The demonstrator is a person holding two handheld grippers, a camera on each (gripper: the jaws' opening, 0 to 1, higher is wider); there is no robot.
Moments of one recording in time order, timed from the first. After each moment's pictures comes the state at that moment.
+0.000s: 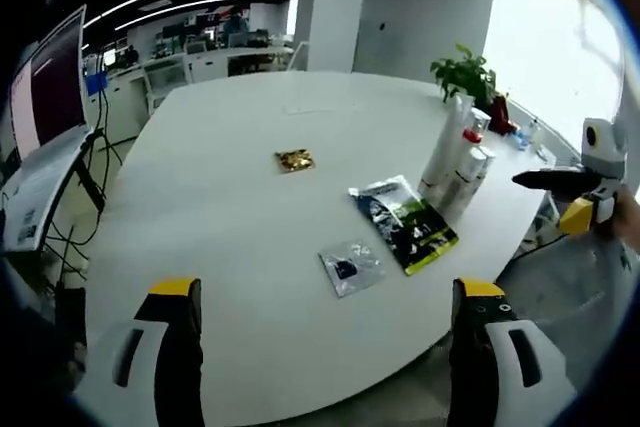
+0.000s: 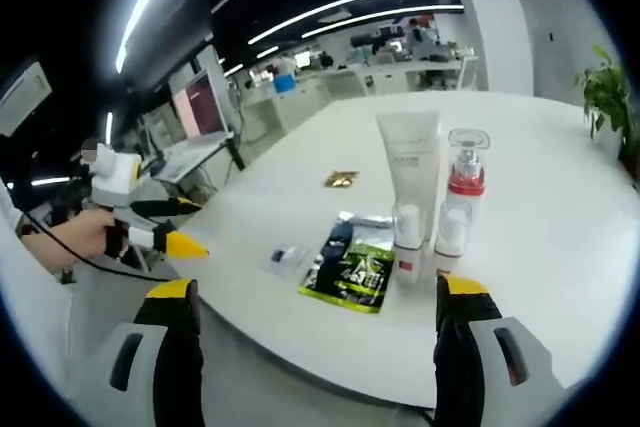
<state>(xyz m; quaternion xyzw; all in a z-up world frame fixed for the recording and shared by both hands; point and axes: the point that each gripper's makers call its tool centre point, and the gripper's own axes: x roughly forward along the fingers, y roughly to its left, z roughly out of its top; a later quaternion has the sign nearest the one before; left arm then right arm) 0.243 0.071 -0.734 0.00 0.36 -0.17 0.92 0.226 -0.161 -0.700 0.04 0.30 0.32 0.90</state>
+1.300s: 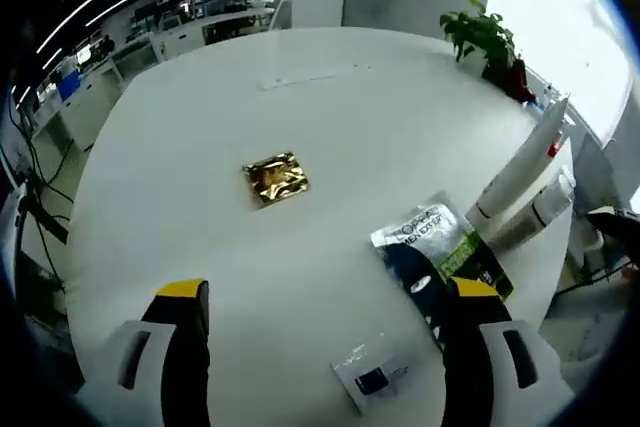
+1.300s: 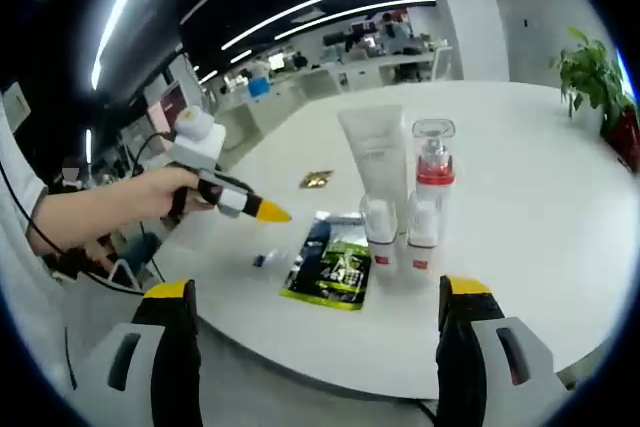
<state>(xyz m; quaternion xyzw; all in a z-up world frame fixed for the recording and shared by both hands) 0.382 0.023 -0.792 0.06 0.45 -0.18 0.87 0.234 -0.181 -0.701 0.08 0.30 0.26 0.91</state>
